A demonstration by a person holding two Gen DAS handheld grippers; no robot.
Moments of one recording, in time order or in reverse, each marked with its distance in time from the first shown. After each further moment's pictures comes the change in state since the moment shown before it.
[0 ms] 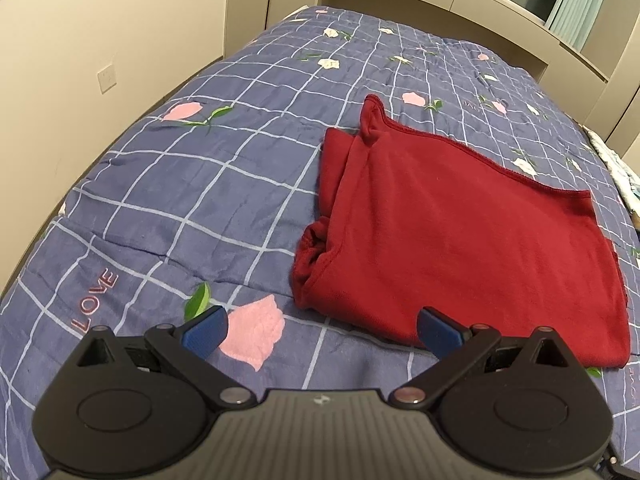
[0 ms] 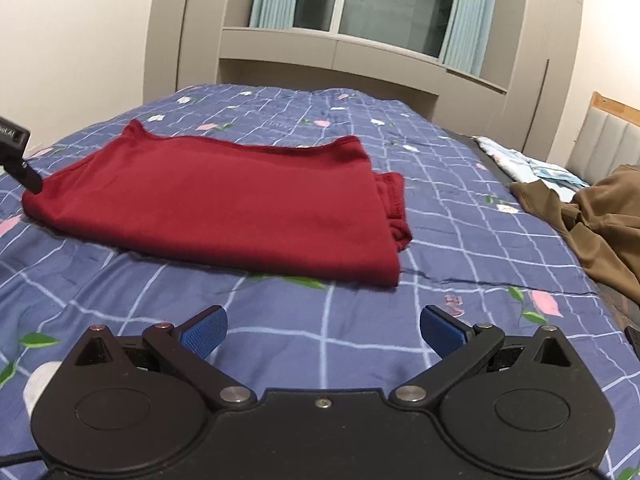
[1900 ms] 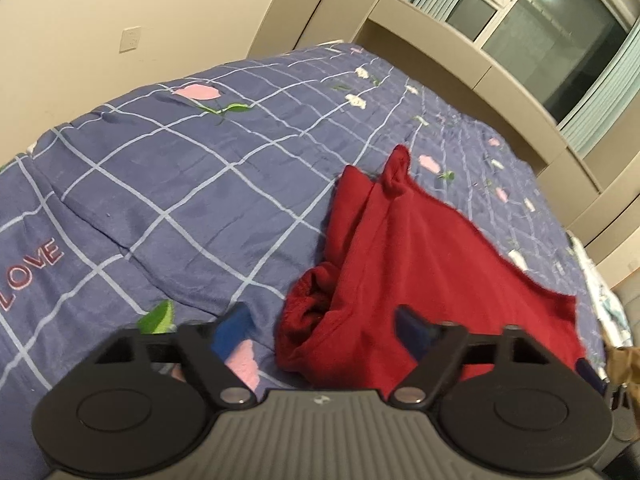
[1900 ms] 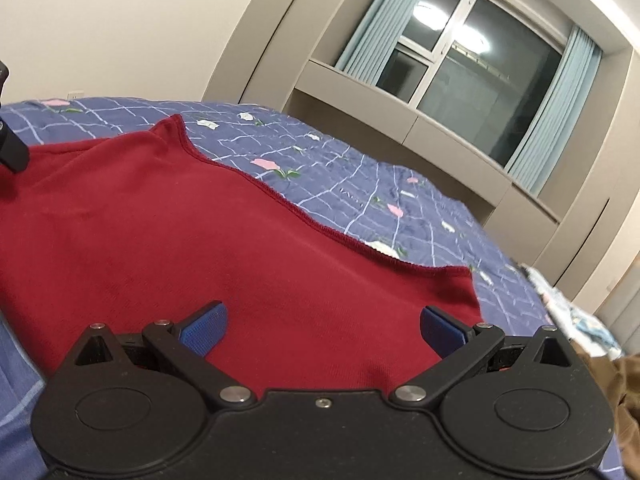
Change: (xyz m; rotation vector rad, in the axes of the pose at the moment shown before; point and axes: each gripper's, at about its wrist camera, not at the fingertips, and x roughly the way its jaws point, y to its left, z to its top) left arm 0.045 0.034 0.001 -0.286 -0.143 -0.170; right arm 0.130 0.083 0.070 -0.365 -0.205 0.018
